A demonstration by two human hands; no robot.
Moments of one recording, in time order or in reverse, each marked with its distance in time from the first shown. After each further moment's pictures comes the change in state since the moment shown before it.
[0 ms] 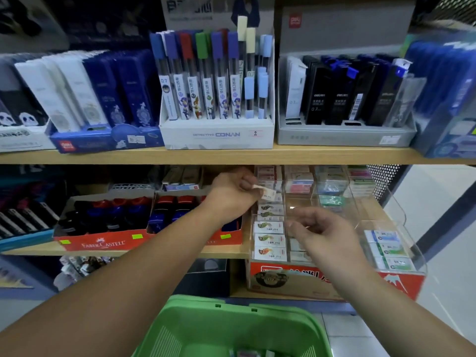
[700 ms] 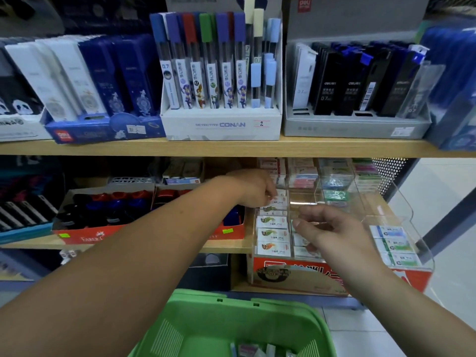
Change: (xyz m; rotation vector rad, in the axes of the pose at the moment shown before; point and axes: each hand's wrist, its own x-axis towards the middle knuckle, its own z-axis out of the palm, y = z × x) left_hand 0.038 0.017 0.010 0.797 -0.529 0.169; right_hand -0.005 -0.001 -0.007 0.072 -0.029 0.109
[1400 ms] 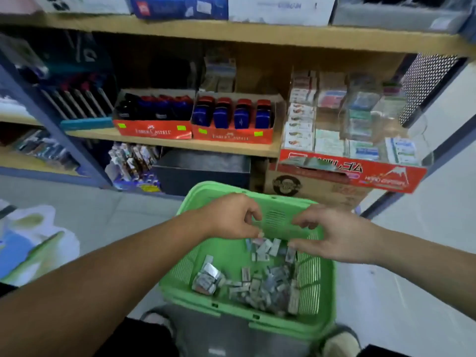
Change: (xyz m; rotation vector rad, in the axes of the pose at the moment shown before) left_hand -0.219 -0.020 0.185 -0.305 -0.041 -0.045; right_hand -0.127 0.053 -0.008 -1.072 -0.779 -0.259
